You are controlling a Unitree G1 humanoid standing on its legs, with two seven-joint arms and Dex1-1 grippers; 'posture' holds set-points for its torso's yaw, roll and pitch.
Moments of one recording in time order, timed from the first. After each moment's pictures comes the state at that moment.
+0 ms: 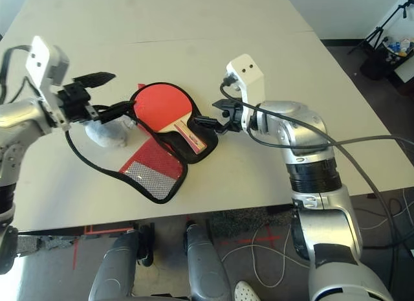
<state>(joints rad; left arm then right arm) -0.58 0.77 0.13 -0.22 -0.41 0.60 -0.80 -0.76 -0.65 0.10 0.08 0.32 0.76 0.91</state>
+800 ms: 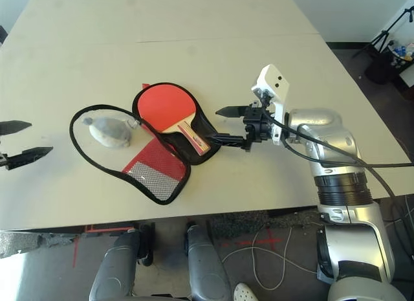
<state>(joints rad) -0.13 1.01 0.39 -0.34 -0.52 0.74 -0.93 -0.68 -0.80 0.05 0.17 0.35 0.49 1.24</state>
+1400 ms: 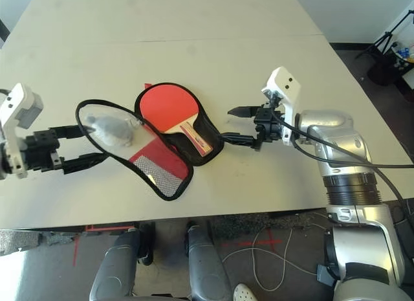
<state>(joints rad) -0.49 0.71 0.13 -0.47 -0.69 0.88 -0.75 -0.67 -0.84 -0.01 0.28 0.33 0.43 1.20</state>
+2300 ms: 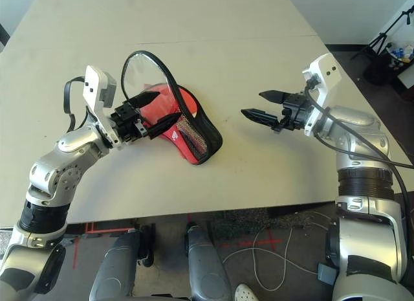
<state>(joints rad) -0.57 0.30 -0.16 -0.17 -0.36 0.54 -0.54 -0.74 -0.81 -0.12 0.48 0.34 0.38 1.11</state>
